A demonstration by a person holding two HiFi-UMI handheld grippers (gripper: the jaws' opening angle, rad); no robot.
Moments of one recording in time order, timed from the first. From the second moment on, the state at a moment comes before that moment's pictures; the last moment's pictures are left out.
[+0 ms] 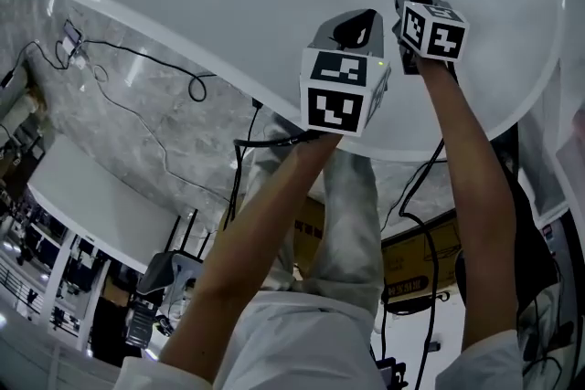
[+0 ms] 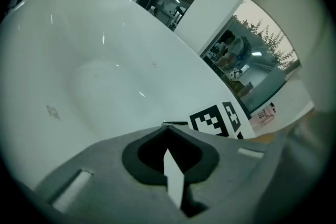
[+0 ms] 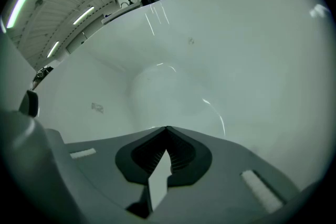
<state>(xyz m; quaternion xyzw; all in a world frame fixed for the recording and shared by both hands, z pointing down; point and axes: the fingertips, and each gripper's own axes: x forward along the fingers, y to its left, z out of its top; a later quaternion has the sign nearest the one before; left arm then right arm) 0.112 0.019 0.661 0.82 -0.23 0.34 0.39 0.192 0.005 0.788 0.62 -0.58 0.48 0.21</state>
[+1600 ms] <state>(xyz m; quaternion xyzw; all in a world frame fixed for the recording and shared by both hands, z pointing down) 0.138 0.042 0.241 0.92 -0.16 0.26 0.26 0.191 0.056 0.266 0.68 -0.67 0.28 0.07</state>
